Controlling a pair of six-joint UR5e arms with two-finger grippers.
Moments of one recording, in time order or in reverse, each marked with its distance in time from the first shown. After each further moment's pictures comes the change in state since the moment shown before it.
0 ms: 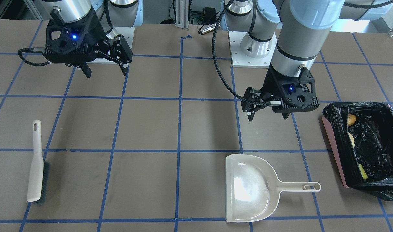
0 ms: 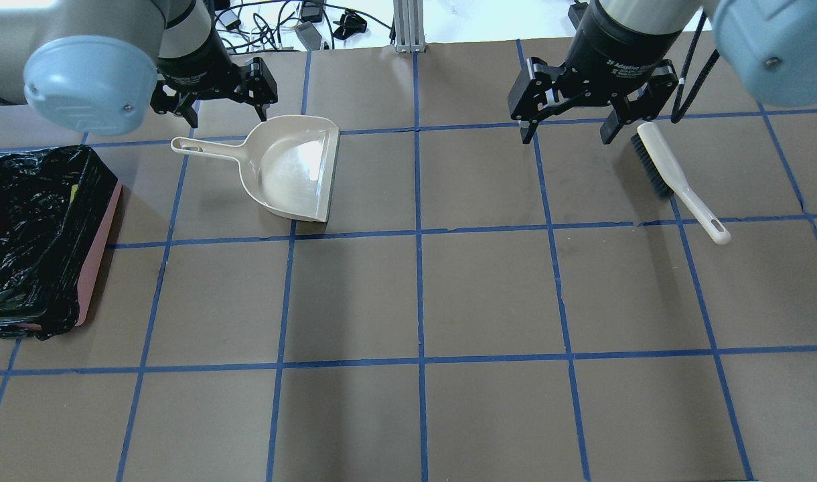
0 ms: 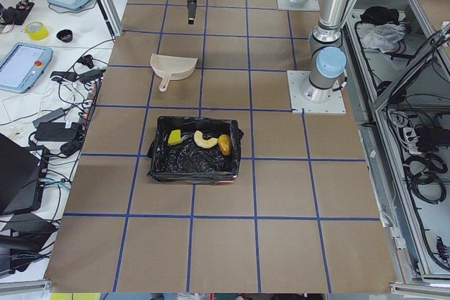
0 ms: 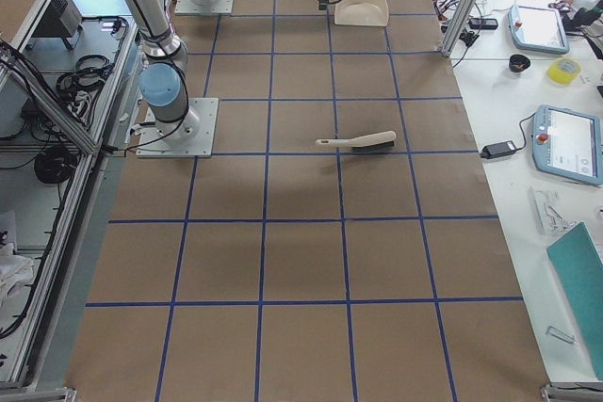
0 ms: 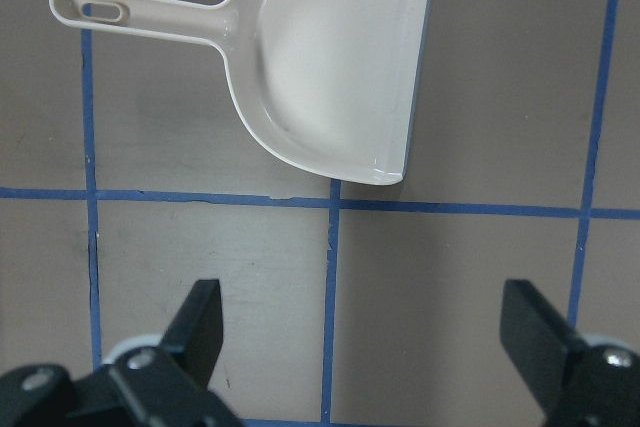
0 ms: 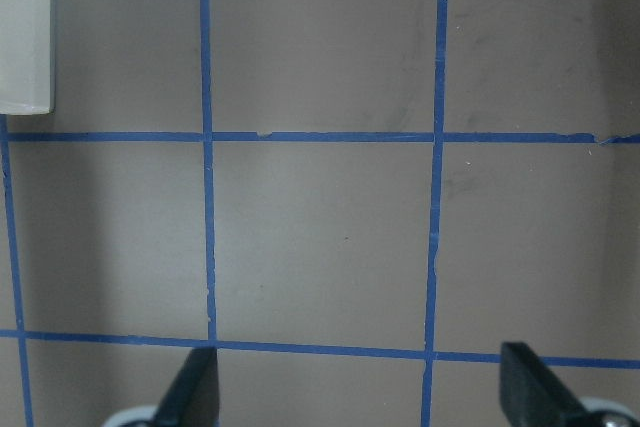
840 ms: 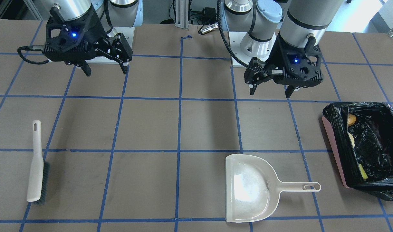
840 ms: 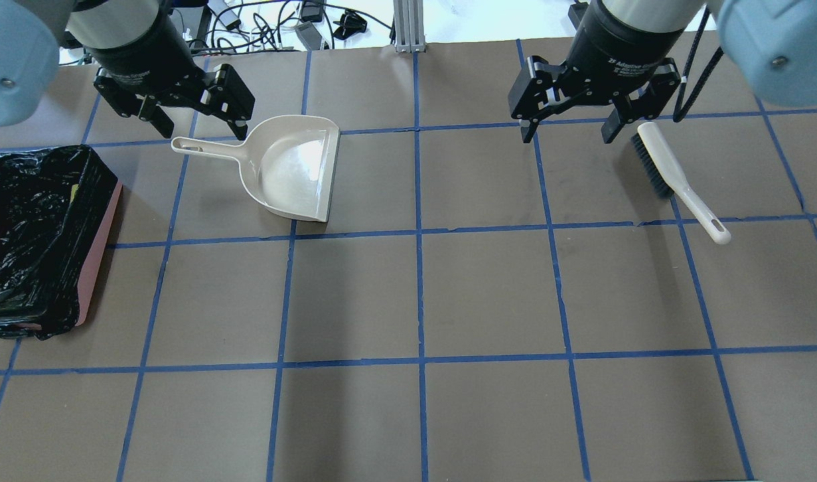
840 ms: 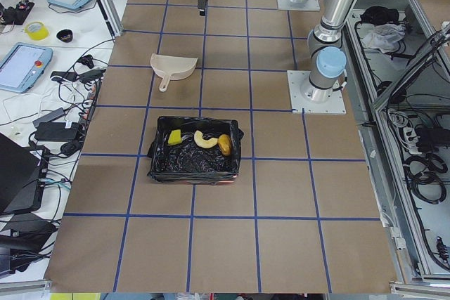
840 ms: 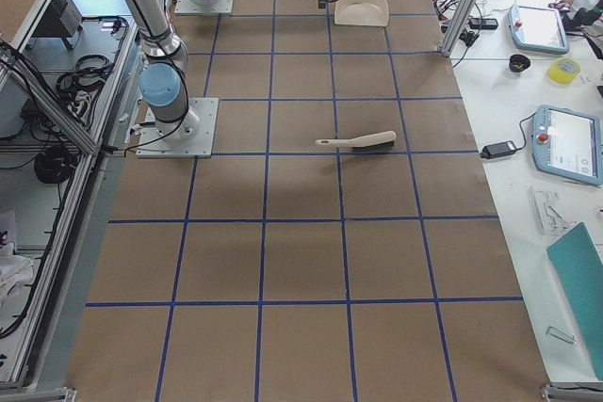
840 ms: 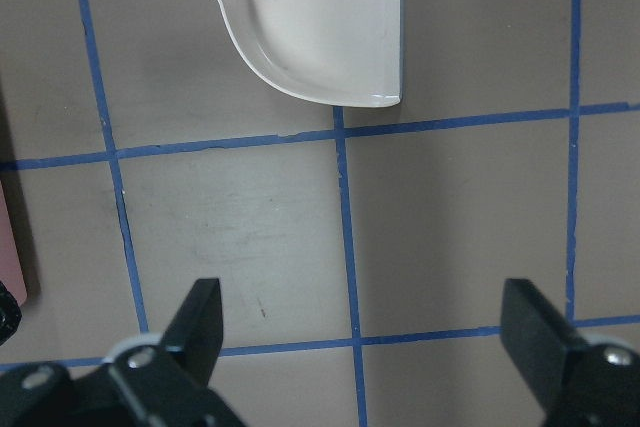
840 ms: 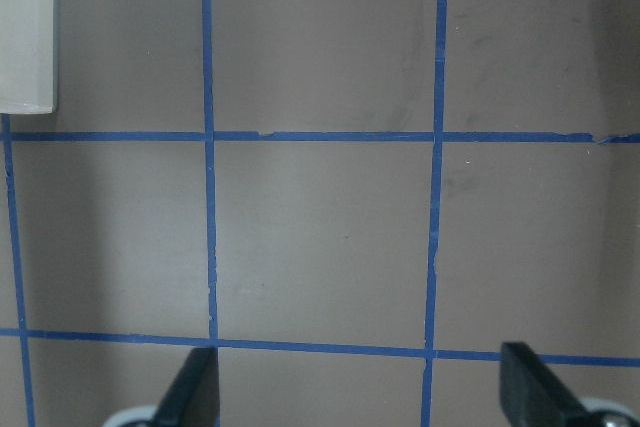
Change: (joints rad) left arm 0.044 0.079 0.025 -0.158 -0.023 0.147; right arm 0.002 -0.008 -0.002 0.003 -0.001 0.003
